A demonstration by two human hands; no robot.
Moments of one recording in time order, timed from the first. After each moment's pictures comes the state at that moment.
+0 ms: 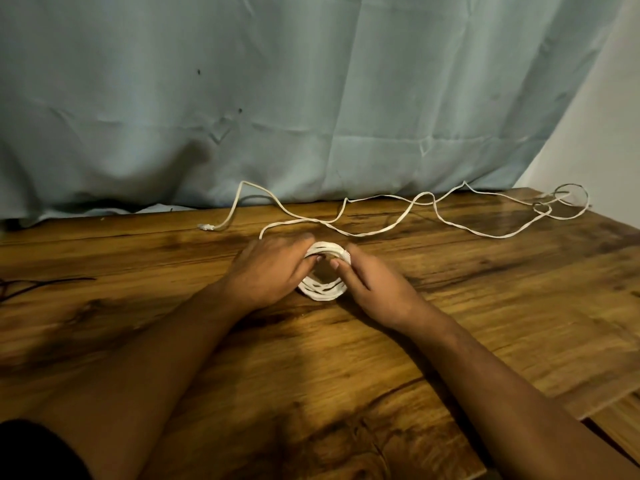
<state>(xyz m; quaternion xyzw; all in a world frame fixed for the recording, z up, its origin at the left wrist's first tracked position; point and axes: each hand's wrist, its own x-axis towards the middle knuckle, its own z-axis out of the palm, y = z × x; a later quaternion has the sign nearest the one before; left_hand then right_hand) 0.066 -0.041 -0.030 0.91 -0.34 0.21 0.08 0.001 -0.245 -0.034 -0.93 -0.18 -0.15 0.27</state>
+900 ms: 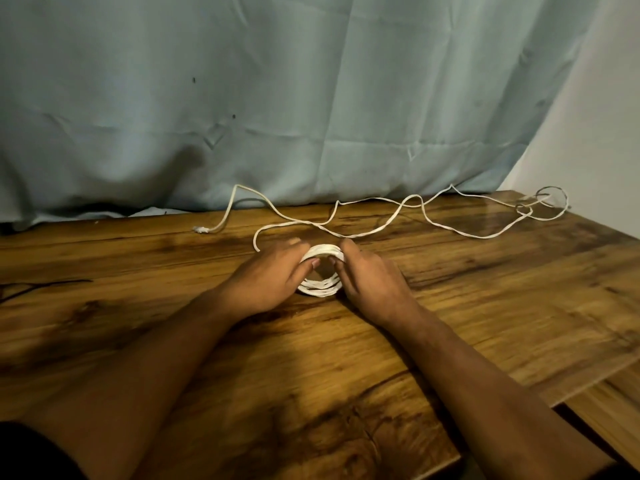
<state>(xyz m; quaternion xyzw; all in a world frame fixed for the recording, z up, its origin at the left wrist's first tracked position) 0.059 -0.045 -0.035 0.89 -0.38 0.15 0.21 0.004 -0.244 -0.039 -0.95 -0.14 -0.25 0.12</state>
